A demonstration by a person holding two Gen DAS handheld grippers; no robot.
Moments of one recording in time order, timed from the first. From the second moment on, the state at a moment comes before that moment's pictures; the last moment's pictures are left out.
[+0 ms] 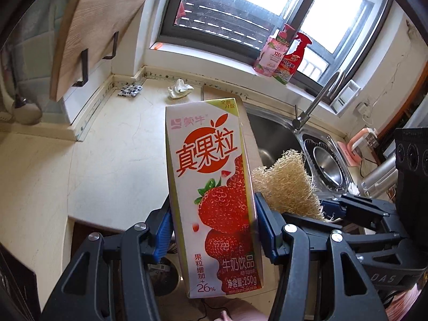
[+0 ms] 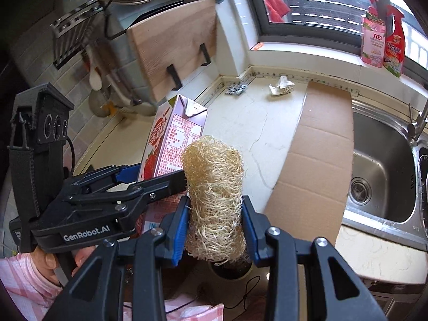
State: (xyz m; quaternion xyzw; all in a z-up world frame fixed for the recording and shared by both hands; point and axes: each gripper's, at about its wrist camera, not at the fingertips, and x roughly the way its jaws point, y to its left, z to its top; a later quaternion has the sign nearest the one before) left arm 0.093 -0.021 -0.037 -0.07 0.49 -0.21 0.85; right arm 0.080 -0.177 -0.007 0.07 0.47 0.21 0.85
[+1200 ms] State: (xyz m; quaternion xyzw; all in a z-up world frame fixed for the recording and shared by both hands) left arm -0.015 0.045 -0.320 -0.07 0.55 -0.07 0.83; right arm 0.043 -0.125 -0.285 0.04 0.55 0.30 0.78
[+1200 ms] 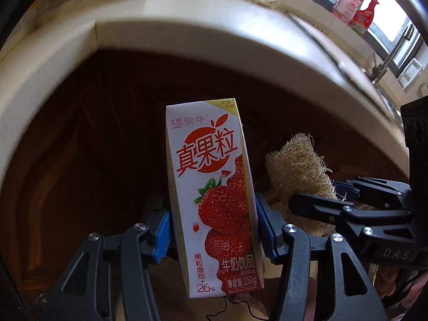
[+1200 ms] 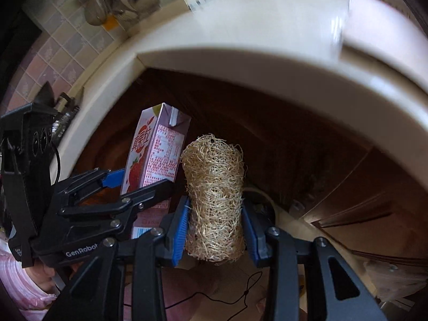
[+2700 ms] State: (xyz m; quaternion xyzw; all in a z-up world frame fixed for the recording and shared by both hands) left arm -0.020 0.103 -0.488 -0.05 0.60 -0.03 0.80; right arm 0.045 -0.087 -0.463 0.06 0.61 0.24 0.75
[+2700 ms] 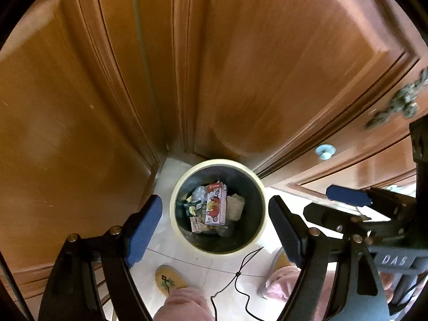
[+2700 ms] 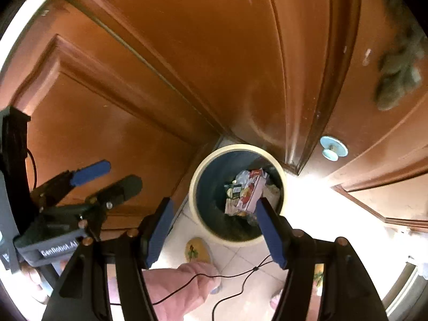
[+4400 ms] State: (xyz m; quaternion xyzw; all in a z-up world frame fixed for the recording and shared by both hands) left arm 0.150 0.011 0.027 0.10 0.35 -0.17 0.92; right arm 0.123 -0.152 0.022 0.02 0.39 0.08 0.92
